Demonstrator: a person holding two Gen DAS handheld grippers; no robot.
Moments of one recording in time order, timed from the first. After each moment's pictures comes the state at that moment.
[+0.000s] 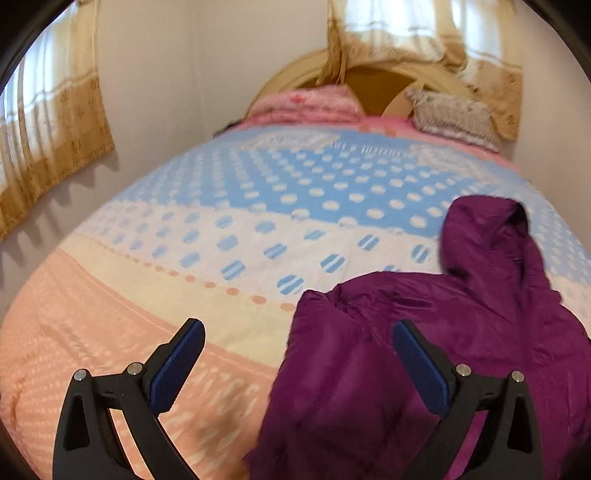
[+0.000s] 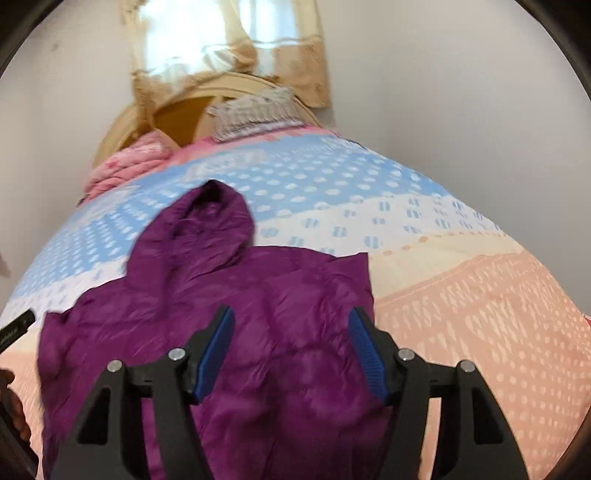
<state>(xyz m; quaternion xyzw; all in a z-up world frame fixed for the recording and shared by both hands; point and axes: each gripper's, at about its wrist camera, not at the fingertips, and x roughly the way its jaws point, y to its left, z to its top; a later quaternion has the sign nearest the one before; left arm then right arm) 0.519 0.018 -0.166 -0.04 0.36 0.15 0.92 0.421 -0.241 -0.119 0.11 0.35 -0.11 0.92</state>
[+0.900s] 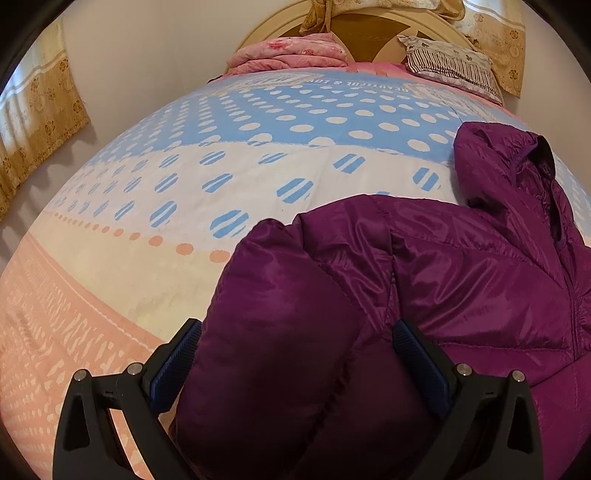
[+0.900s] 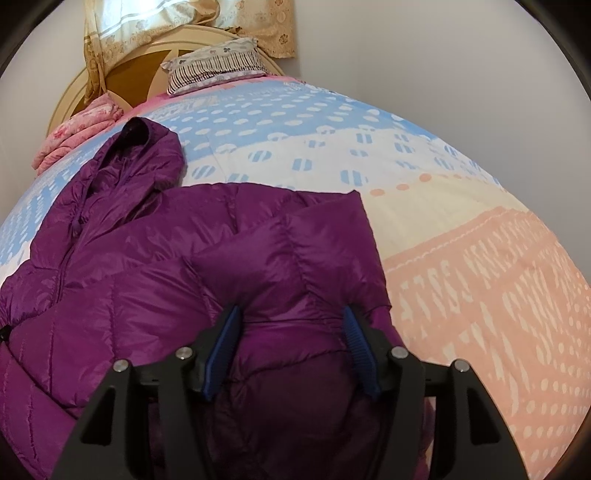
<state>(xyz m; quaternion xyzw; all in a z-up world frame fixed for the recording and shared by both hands) 0.559 -0.004 -0.237 -0.02 0.44 0.13 0.89 0.455 -0.269 -0.193 0.10 0.42 -0.16 0.89</state>
